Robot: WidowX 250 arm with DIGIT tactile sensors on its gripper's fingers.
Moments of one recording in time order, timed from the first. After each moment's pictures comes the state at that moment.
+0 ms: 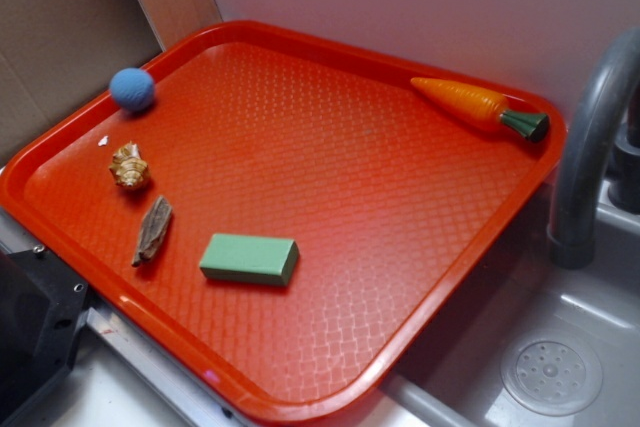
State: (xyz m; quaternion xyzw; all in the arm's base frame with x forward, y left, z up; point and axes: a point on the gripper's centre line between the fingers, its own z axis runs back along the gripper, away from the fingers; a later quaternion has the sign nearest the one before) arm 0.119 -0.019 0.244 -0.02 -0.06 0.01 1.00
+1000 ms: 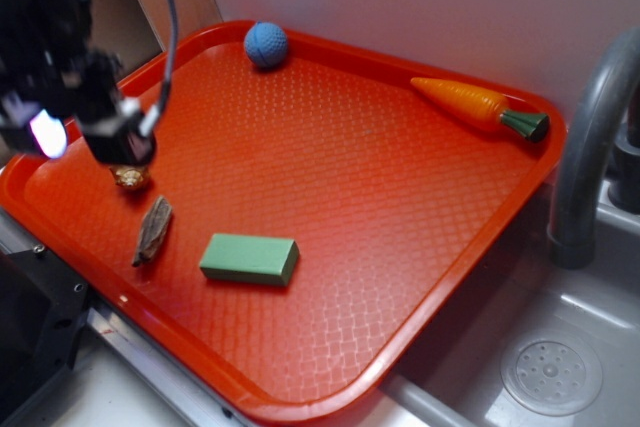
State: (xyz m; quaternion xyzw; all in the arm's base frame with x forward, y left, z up) arm 0.136 -0.018 0.086 -0.02 0.00 0.25 0.97
